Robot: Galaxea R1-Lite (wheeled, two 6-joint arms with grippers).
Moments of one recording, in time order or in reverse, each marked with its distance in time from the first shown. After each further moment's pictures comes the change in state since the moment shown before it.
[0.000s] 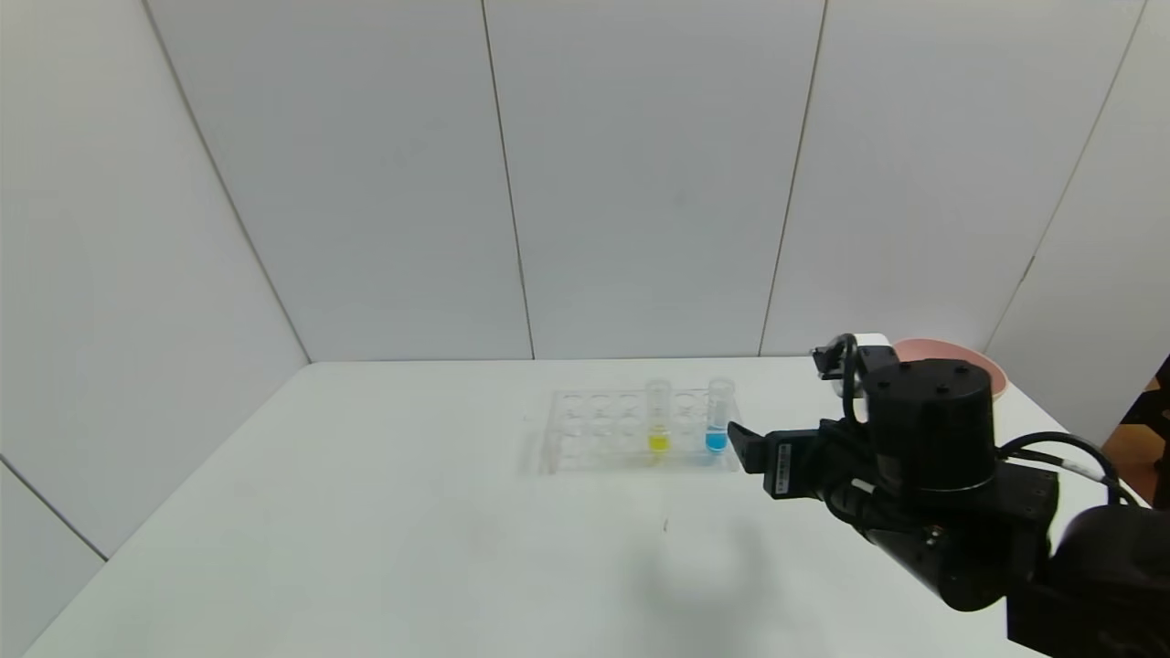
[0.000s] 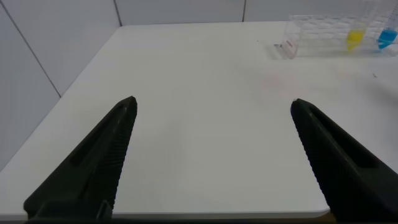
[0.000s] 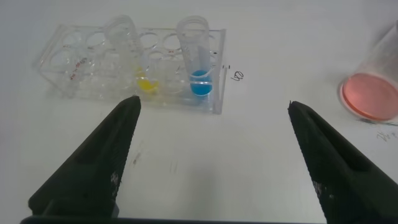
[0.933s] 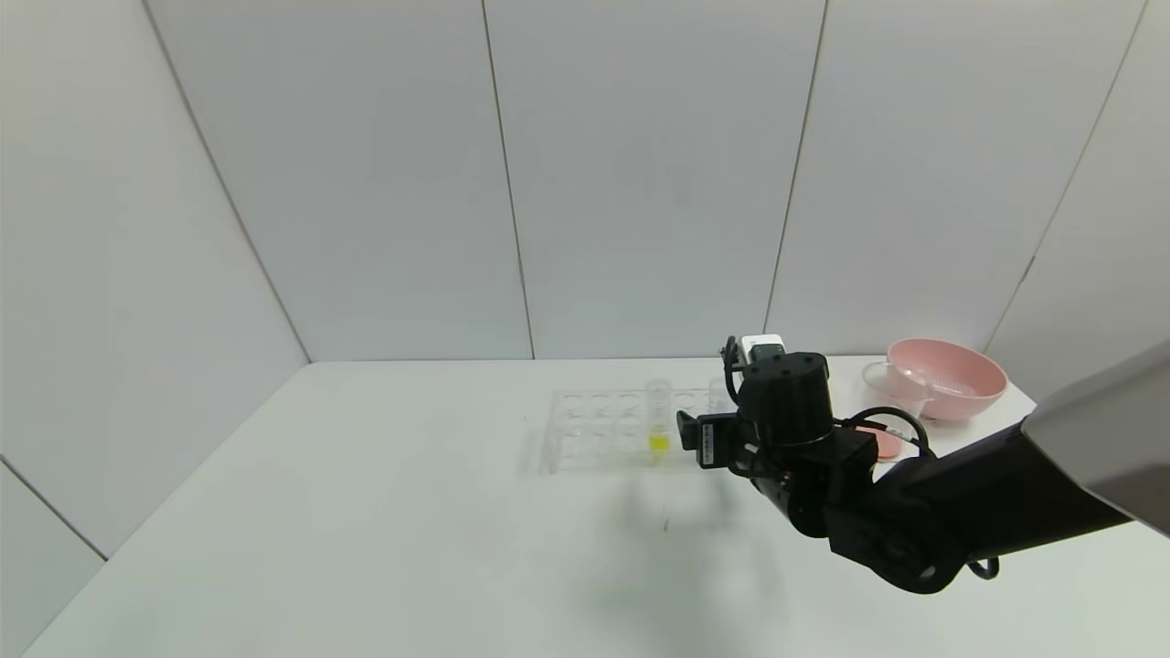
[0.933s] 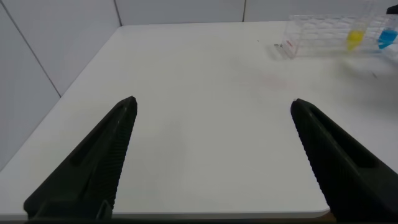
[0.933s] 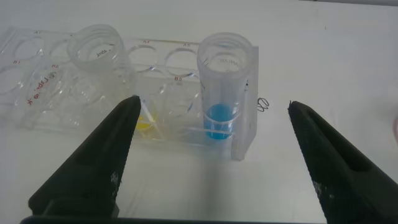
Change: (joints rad) left arm 0.000 0.000 0.000 0.000 0.000 0.000; right arm -0.037 0.314 -0.292 -0.006 -0.003 -0.055
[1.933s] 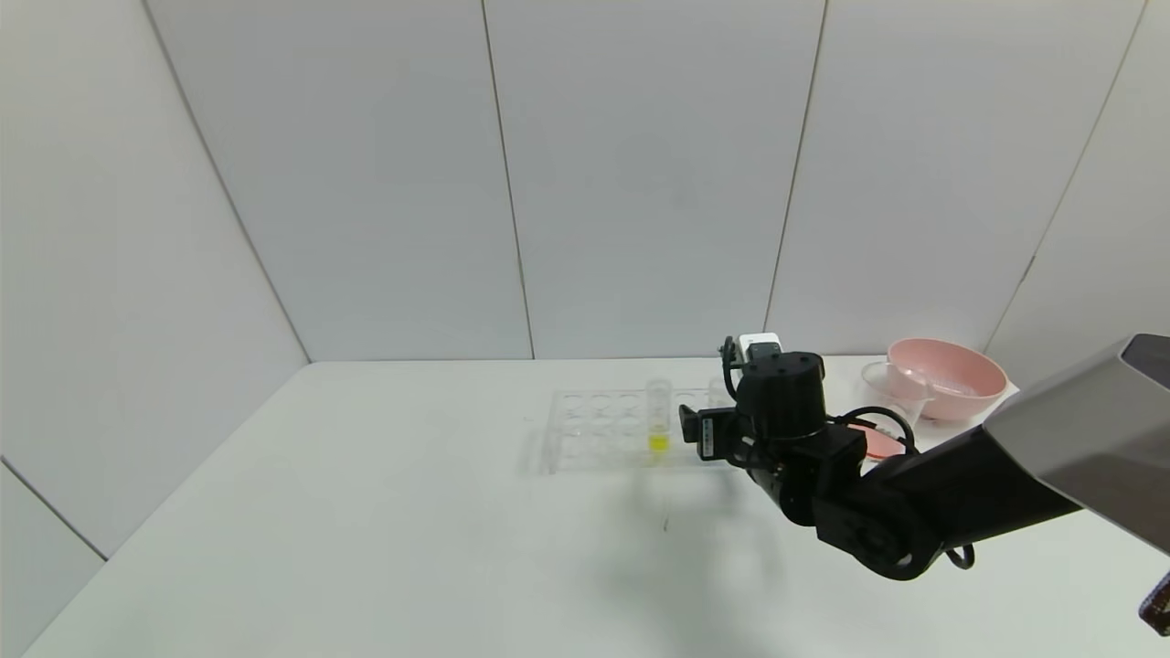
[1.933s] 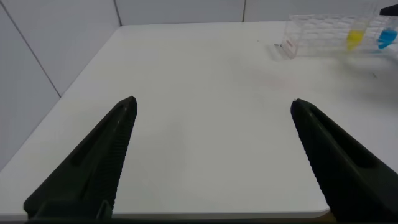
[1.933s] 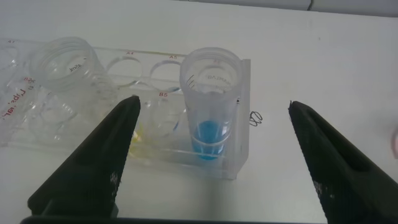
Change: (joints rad) left arm 0.000 0.000 0.000 0.000 0.000 0.000; right arm -0.023 0.056 -0.033 -0.054 0.004 -0.041
